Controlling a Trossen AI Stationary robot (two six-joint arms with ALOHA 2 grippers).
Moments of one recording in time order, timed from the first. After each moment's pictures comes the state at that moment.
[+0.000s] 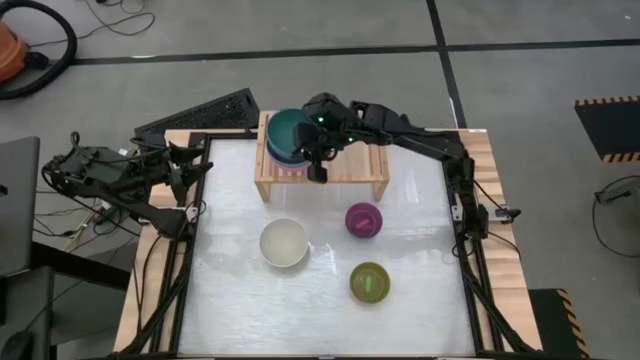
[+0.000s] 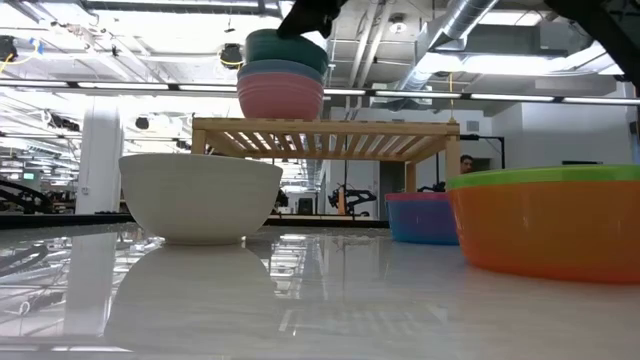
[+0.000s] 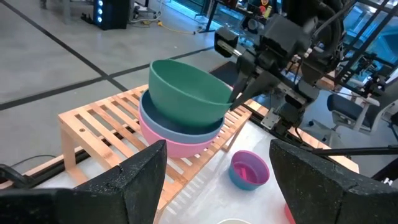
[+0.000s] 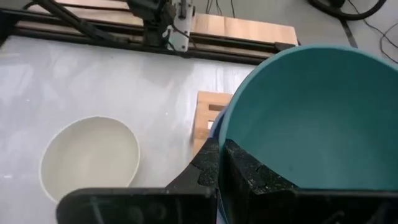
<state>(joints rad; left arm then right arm) -0.33 0.63 1.22 -0.93 -0.80 -0.60 -0.24 2.05 2.35 -0.96 -0.15 -0.28</state>
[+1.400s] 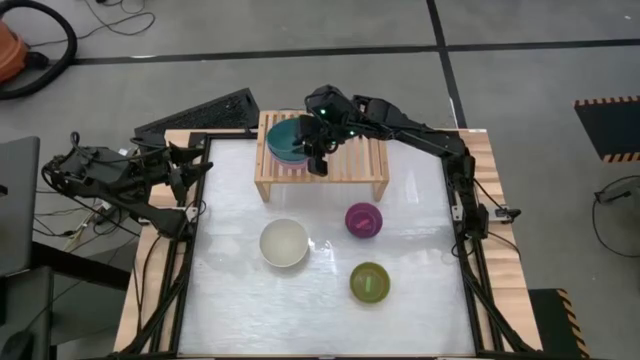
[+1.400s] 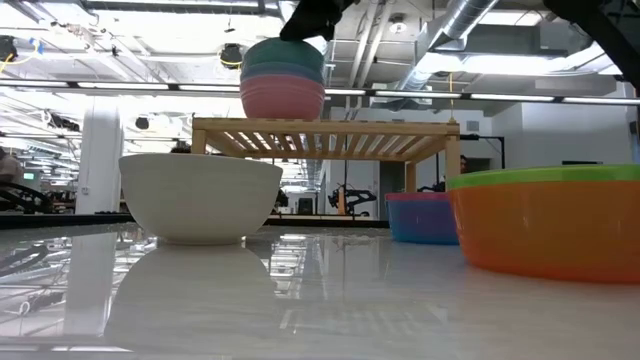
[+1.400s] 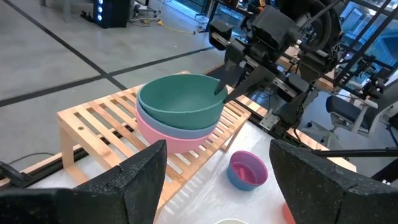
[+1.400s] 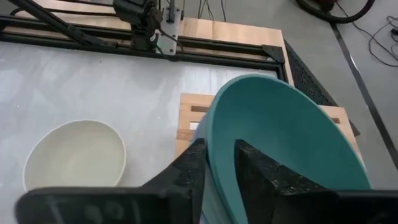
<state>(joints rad) -0.33 0.63 1.22 -0.93 -0.80 -0.61 -0.28 2.05 2.35 -0.95 -0.16 -0.29</state>
